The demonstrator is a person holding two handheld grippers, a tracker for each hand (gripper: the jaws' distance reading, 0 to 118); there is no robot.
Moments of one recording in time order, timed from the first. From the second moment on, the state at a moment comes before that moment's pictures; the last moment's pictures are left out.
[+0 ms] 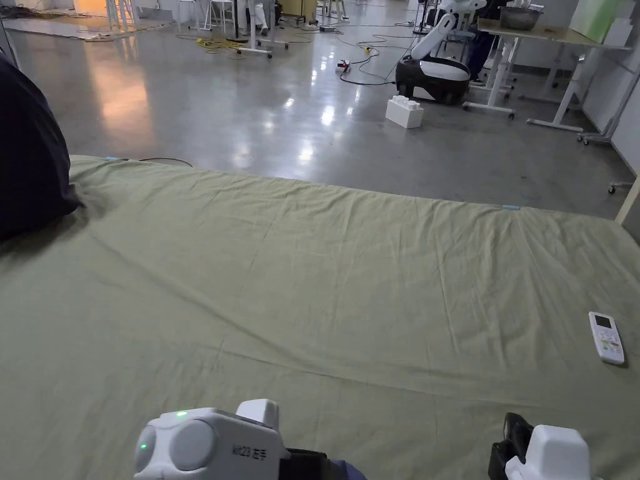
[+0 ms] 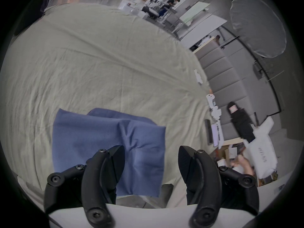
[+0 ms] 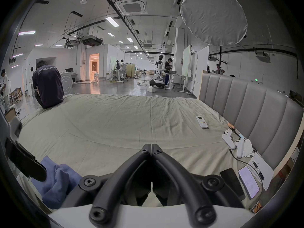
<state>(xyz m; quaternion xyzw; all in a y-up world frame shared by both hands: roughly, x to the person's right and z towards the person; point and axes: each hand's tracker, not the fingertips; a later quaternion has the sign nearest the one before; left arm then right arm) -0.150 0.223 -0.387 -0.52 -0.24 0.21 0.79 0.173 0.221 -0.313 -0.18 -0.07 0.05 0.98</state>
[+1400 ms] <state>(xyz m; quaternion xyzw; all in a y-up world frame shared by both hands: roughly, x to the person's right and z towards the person) -0.170 0.263 -0.364 -0.16 -0.12 0.02 0.98 0.156 0.259 -0.319 -0.09 -0.08 0.05 0.99</state>
